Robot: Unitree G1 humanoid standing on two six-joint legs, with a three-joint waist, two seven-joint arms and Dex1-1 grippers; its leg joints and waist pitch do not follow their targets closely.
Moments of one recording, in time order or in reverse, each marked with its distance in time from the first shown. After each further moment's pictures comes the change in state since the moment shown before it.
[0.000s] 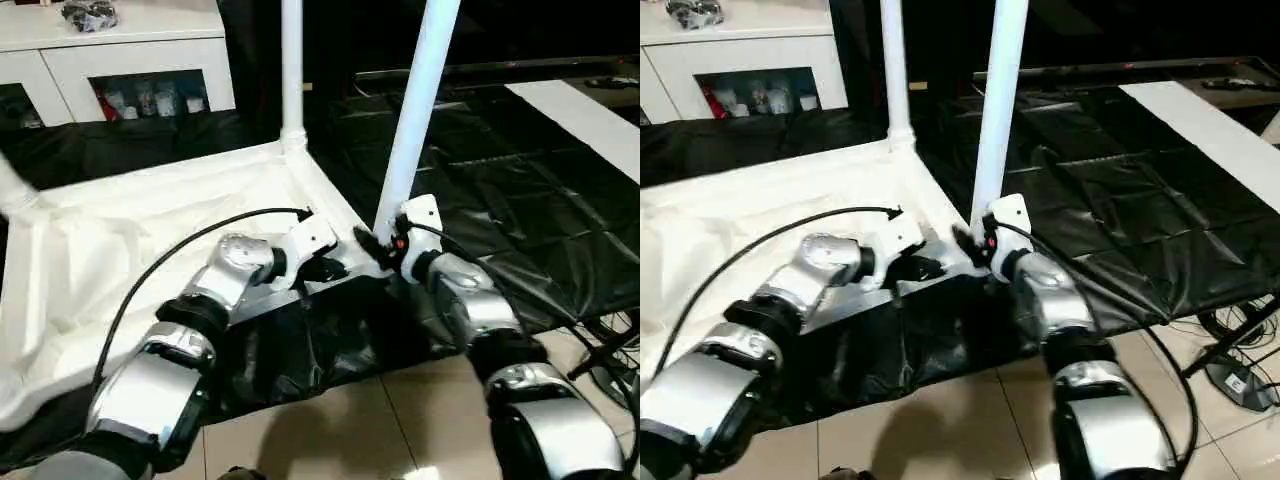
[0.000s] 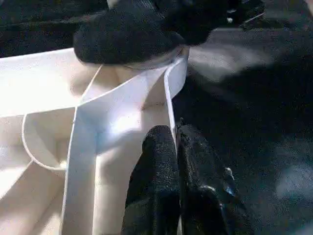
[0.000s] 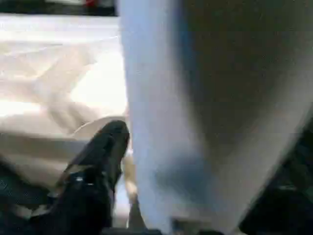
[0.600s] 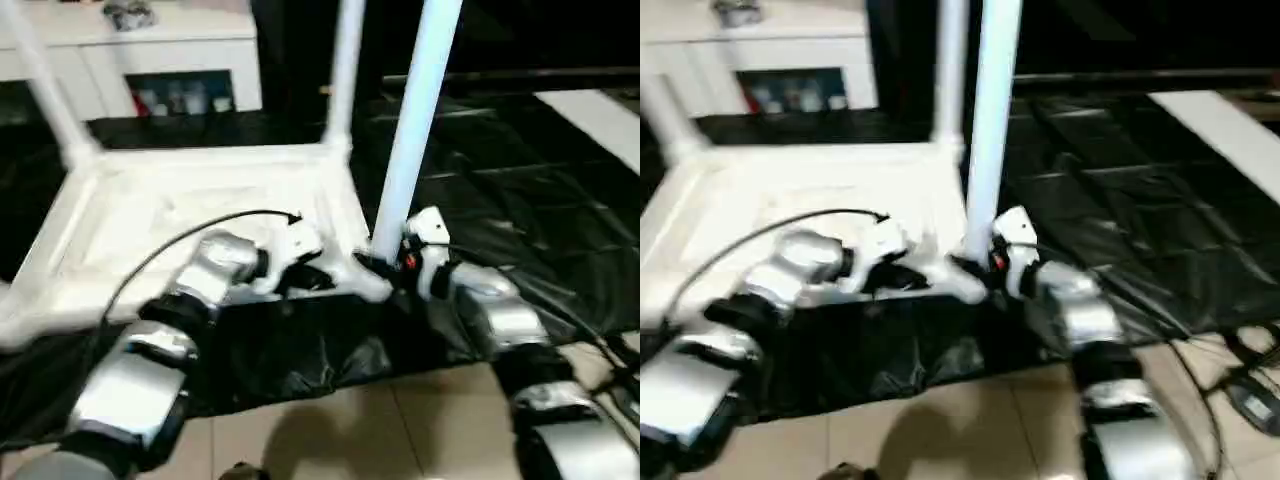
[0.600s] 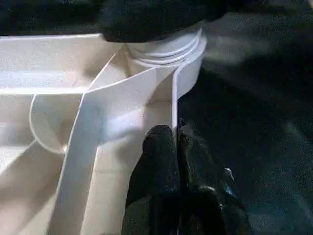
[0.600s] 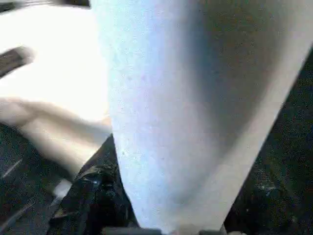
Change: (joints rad) left arm -0.006 -0.018 -0.003 -0.004 -0.008 0.081 0.032; right arm 0.033 0.006 -0.005 -0.055 0.019 0.047 -0.076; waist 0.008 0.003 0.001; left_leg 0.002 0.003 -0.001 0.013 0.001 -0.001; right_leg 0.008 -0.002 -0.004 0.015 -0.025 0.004
